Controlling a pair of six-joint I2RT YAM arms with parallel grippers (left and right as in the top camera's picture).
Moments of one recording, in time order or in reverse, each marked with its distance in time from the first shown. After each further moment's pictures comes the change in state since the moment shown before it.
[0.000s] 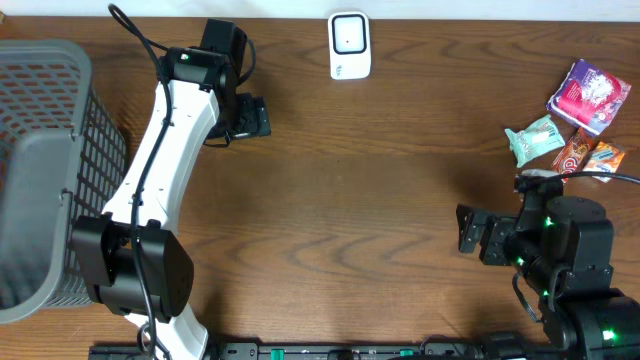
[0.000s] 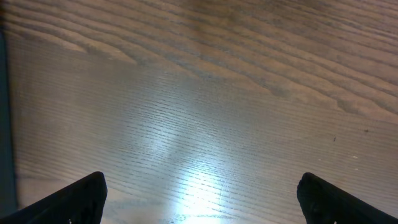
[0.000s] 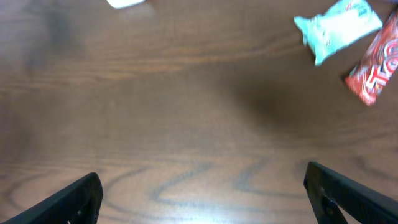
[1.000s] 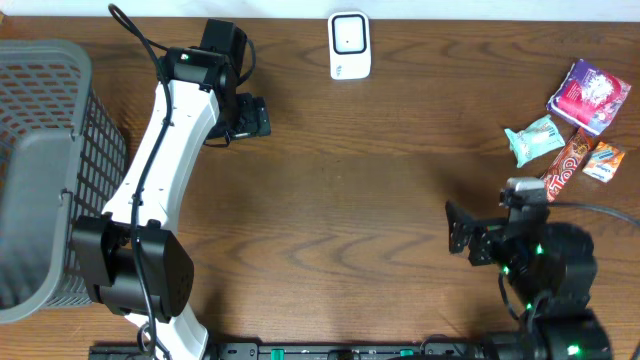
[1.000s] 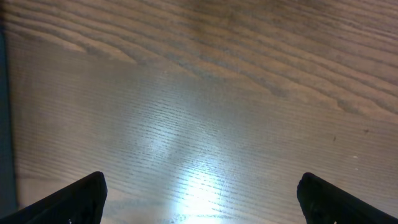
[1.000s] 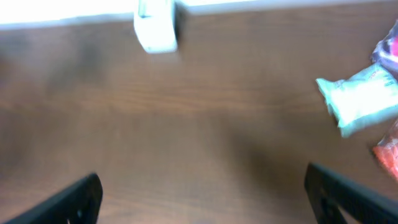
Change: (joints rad) left arm 0.000 0.000 0.000 -0.001 0.000 0.000; right arm -0.037 -0.227 -0.368 0.454 -0.104 -0.149
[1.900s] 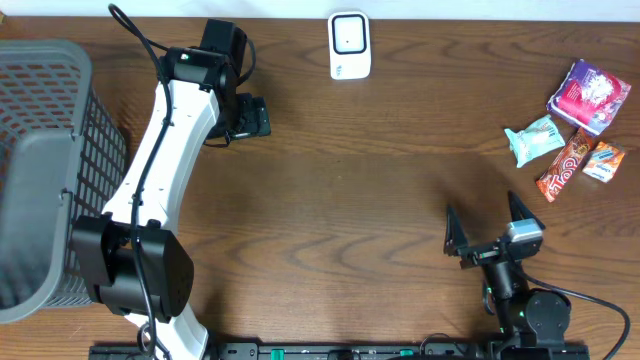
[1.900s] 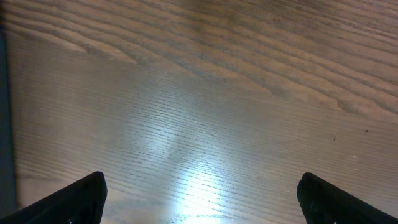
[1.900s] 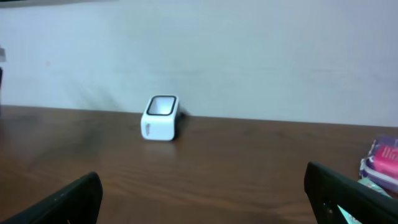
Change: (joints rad) left arm 0.000 0.000 0.000 0.000 0.000 0.000; right arm -0.075 -0.479 -0.557 0.632 -0.053 -0.053
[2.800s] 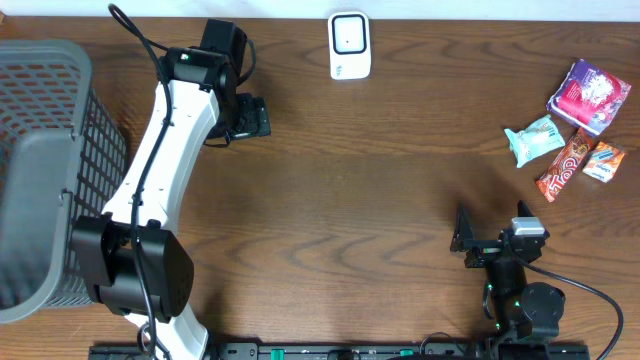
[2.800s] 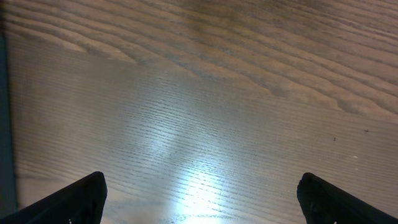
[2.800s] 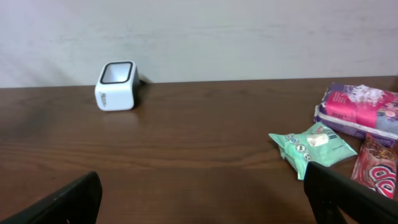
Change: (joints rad) left arm 0.000 0.000 0.000 0.000 0.000 0.000; right arm -0.035 0.000 -0.021 -0.131 0.123 0.000
